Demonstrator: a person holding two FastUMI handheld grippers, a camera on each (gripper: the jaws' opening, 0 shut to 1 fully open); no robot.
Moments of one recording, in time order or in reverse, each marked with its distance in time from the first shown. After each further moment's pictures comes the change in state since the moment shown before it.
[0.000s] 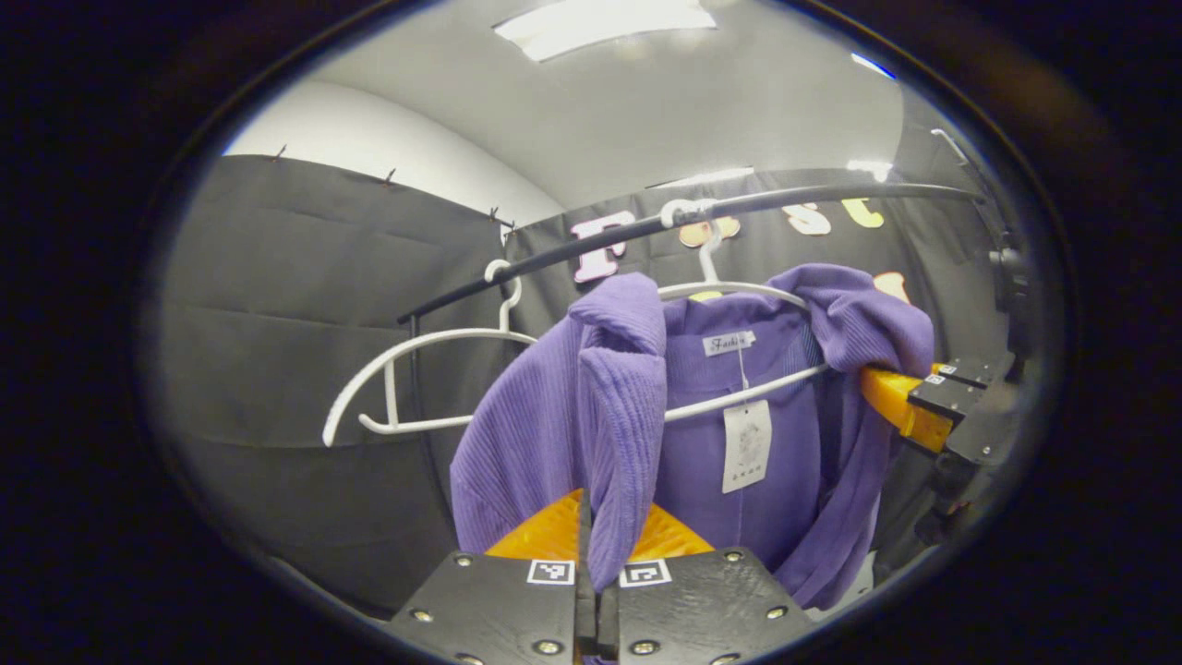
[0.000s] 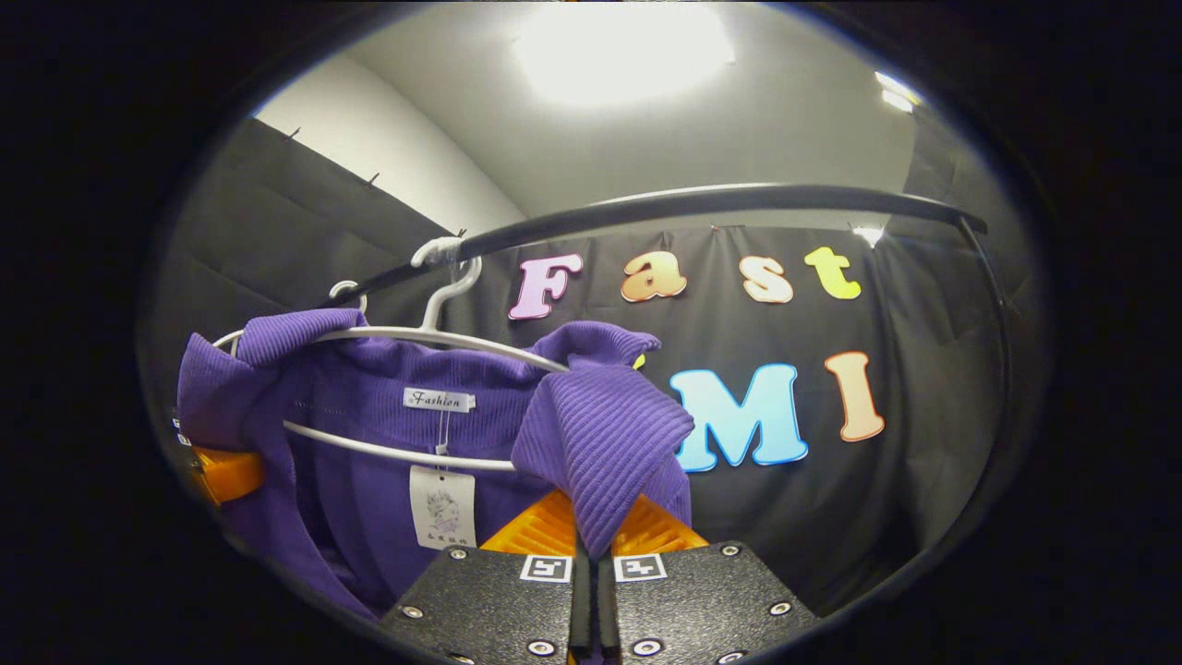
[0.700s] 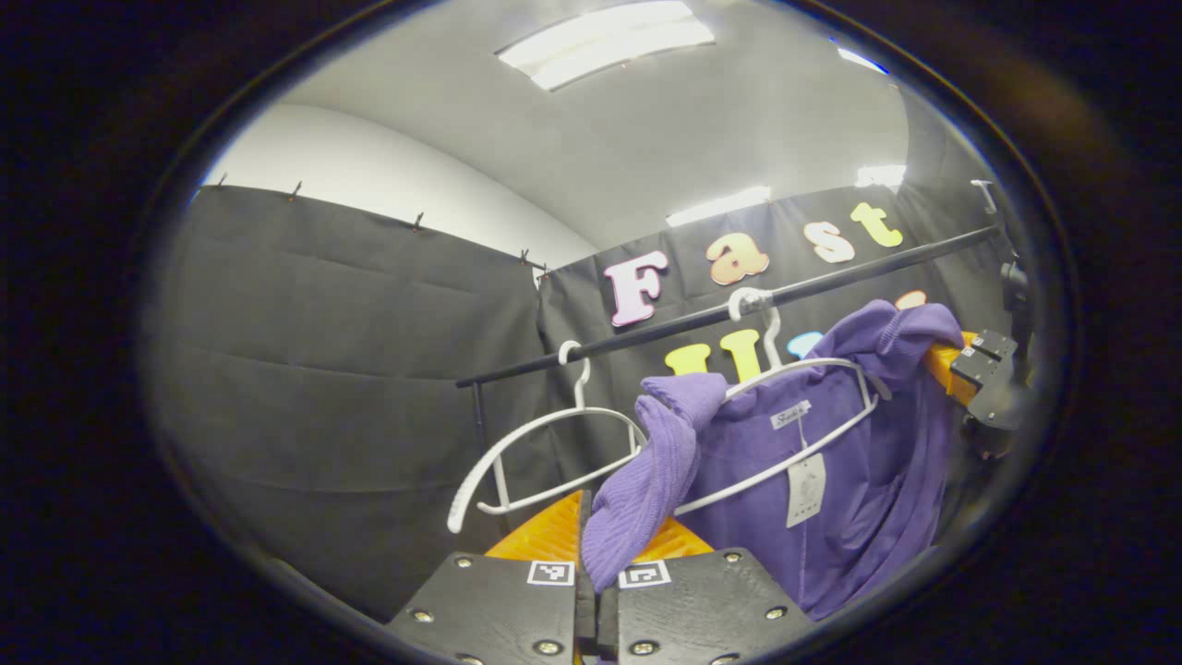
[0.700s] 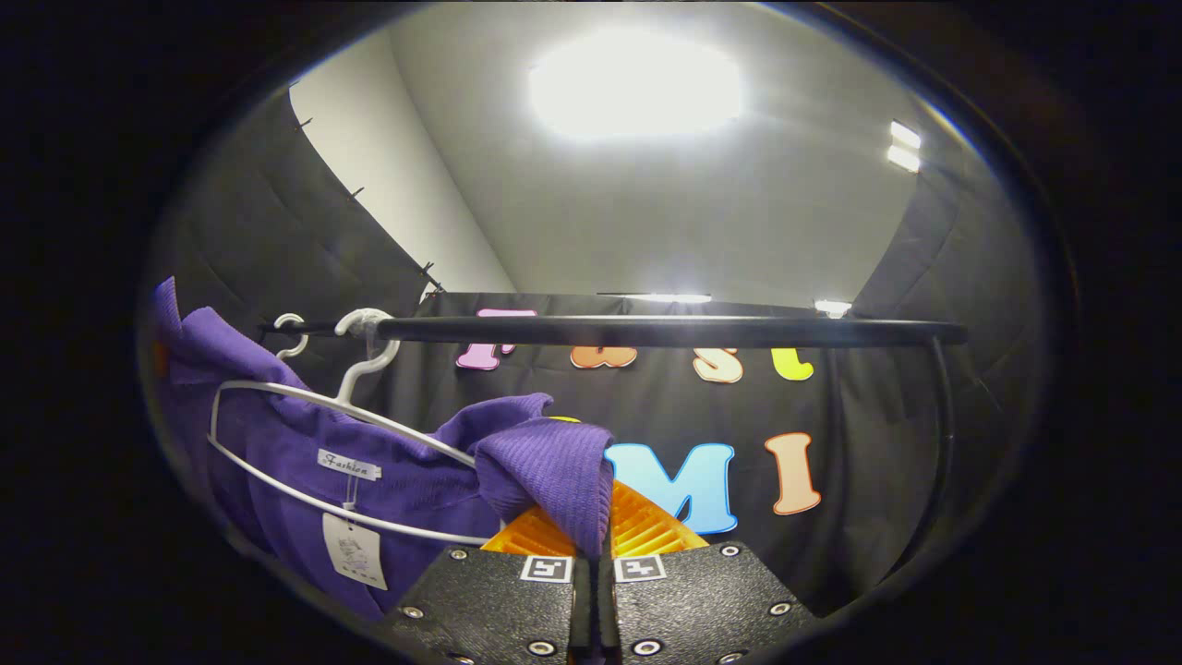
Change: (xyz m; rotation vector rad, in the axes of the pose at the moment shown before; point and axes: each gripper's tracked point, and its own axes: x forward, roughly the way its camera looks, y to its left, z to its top) left arm -0.022 0.081 0.074 0.055 -0.099 0.130; right arm 0.017 -0.073 0.072 -0.123 -0.171 -0.170
